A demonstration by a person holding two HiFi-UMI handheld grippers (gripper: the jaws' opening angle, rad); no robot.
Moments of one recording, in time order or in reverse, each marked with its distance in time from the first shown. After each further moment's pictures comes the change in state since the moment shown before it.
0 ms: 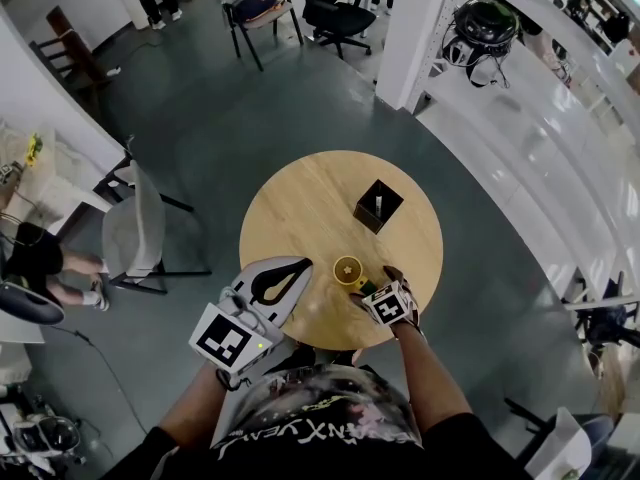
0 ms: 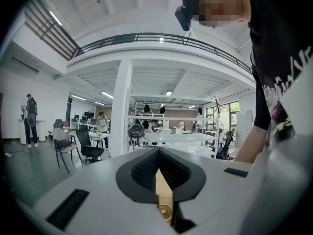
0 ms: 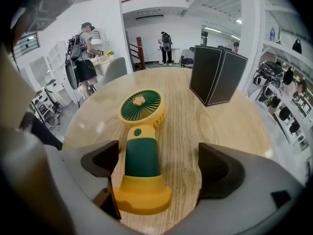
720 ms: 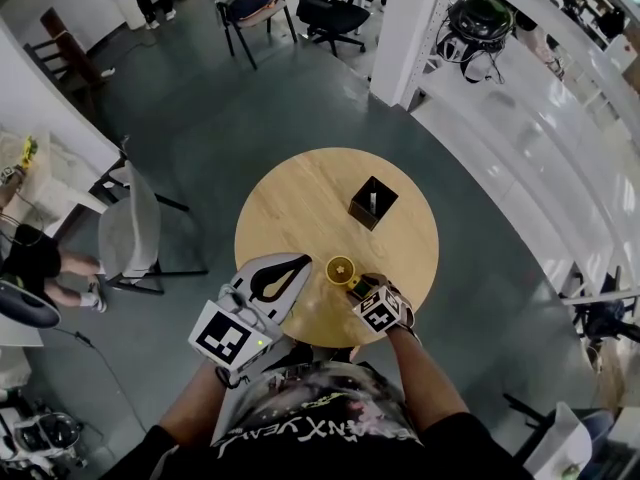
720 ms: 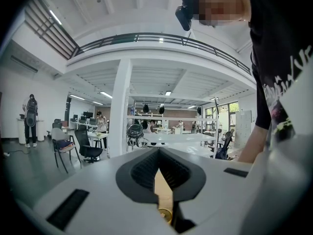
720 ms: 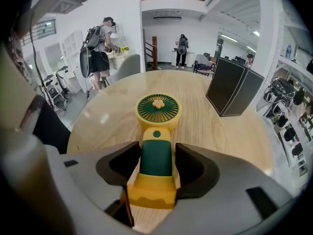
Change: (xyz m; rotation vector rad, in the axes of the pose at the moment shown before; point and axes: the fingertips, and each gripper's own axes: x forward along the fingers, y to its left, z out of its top) left arm 0.009 -0.008 0.003 -0.018 -0.026 -0.024; right arm -0.003 0.030 0.000 -0.176 -0.020 0.044
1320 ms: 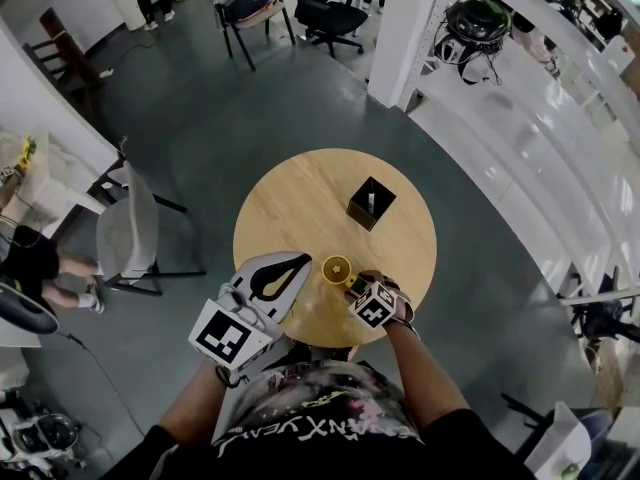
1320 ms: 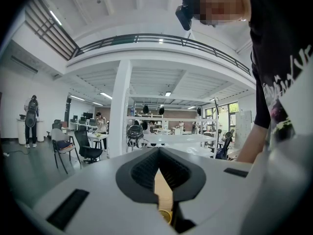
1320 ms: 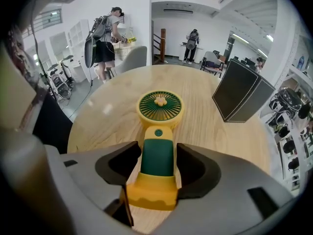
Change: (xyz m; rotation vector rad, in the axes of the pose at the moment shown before) left arm -0.002 0.002 -0.006 0.018 0.018 0.004; right arm 0.002 -0.001 0.002 -0.092 0.088 0.014
